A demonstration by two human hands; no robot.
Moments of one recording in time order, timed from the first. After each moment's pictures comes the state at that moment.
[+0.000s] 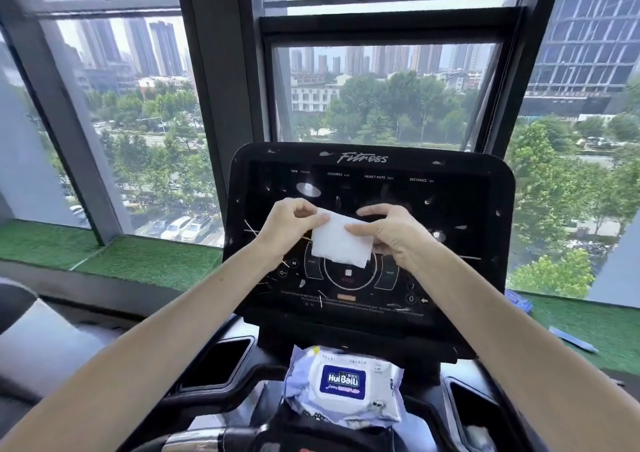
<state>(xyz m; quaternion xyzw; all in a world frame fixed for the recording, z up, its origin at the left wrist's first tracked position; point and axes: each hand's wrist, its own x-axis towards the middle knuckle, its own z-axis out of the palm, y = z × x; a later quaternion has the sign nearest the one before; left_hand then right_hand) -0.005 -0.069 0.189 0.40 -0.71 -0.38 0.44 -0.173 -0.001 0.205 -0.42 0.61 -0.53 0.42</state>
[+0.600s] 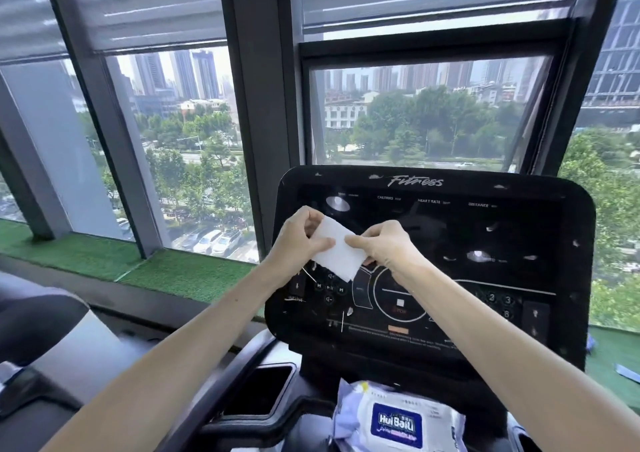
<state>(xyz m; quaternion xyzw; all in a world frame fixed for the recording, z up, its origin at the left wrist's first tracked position) 0.054 -0.097 0.192 0.42 -0.73 -0.31 0.44 -0.108 -0.061 0.201 -0.52 0.65 -0.45 0.31</state>
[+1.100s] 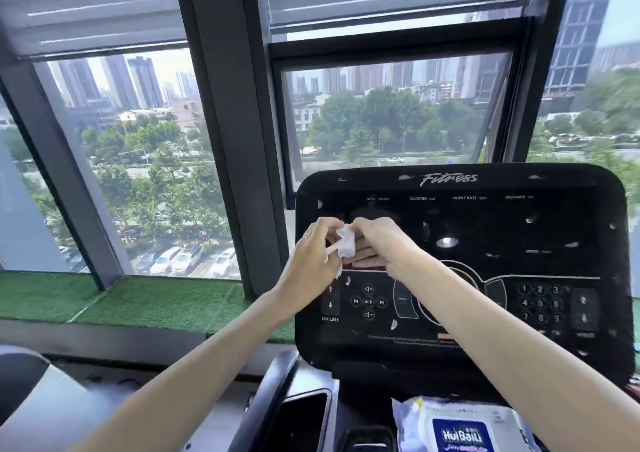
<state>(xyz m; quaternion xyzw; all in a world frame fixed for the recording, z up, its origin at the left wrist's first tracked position) 0.105 -0.157 0.166 0.27 -0.84 -0.18 0.44 -0.026 -0.108 0.215 -0.41 0.63 -0.51 0.42</state>
